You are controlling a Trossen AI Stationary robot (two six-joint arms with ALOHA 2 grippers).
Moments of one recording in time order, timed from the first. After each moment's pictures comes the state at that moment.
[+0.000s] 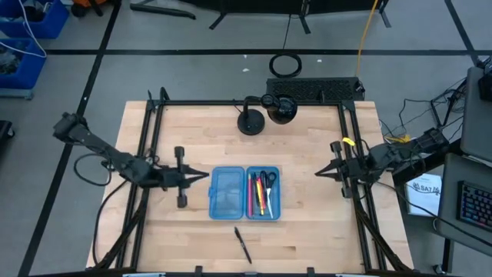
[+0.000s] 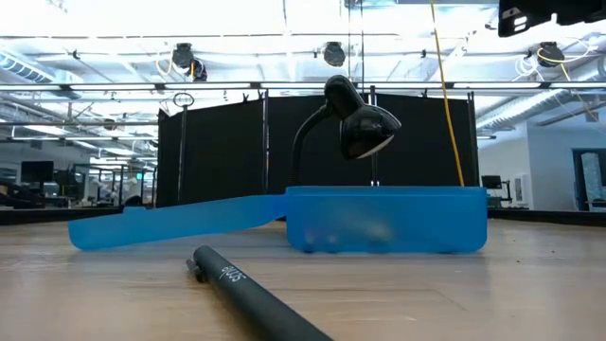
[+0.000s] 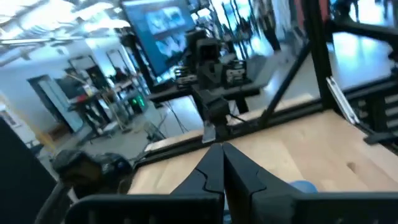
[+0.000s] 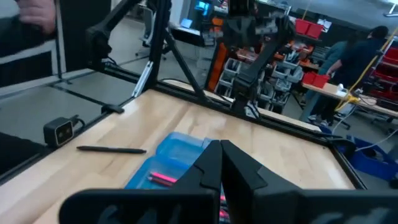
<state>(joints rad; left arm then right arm) -0.53 0.93 0.61 0.34 -0.58 0.36 0.39 0.34 0.40 -0.16 0.19 -0.21</state>
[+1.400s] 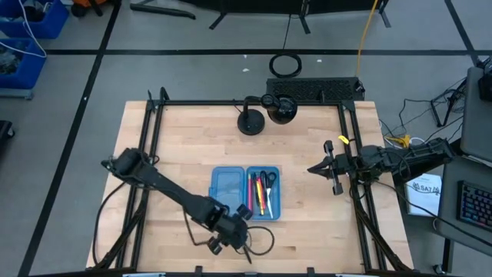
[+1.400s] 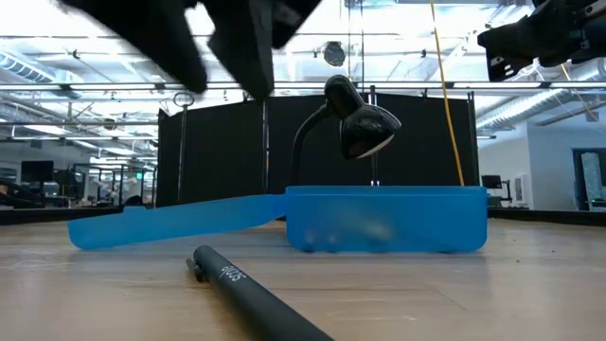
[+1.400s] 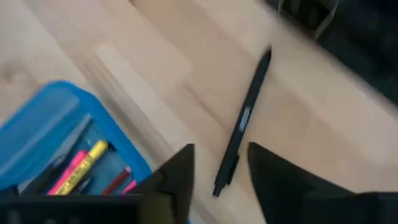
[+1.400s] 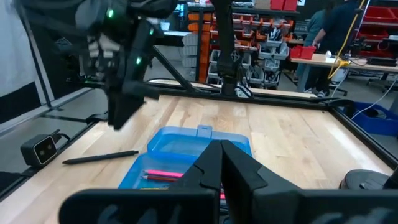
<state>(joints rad) -0.51 1.94 1.47 -0.54 0.00 0.28 0.20 0.32 0.23 0.01 0.08 -0.04</state>
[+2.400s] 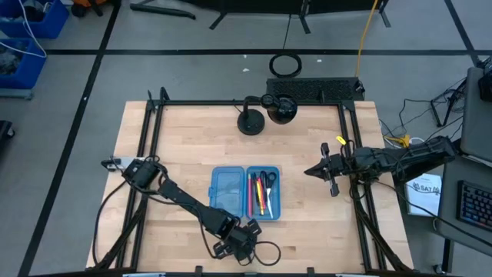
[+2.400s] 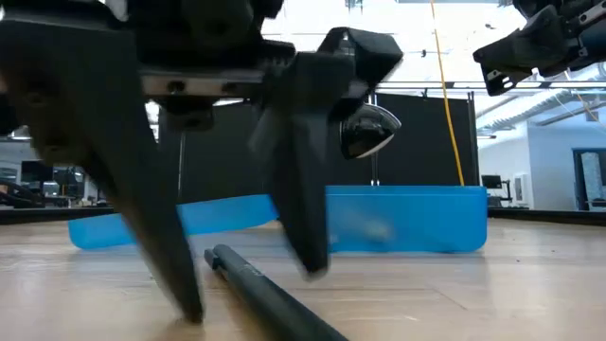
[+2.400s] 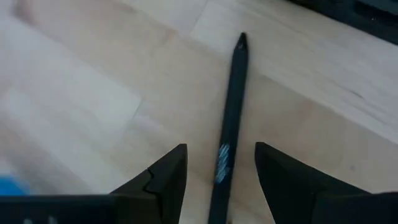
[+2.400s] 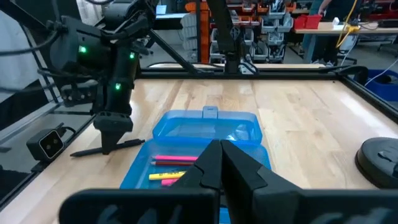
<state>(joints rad) -0.52 2.18 1.55 -0.45 0.06 0.54 0.20 0.40 0.23 0.01 0.08 0.06</state>
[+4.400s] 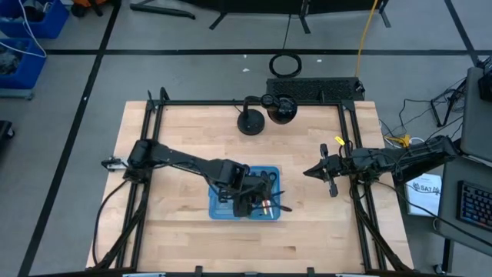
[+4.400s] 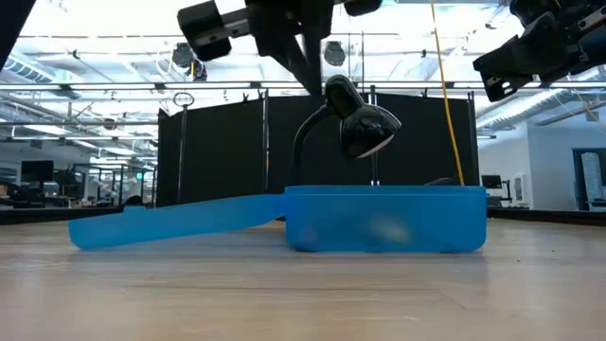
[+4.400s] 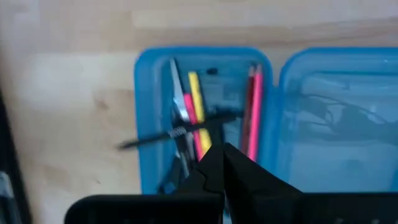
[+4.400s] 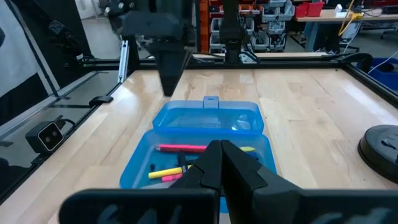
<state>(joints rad) -0.22 2.04 1.83 -0.99 0.04 1.34 0.20 0.42 0.23 0.00 0.08 0.08</state>
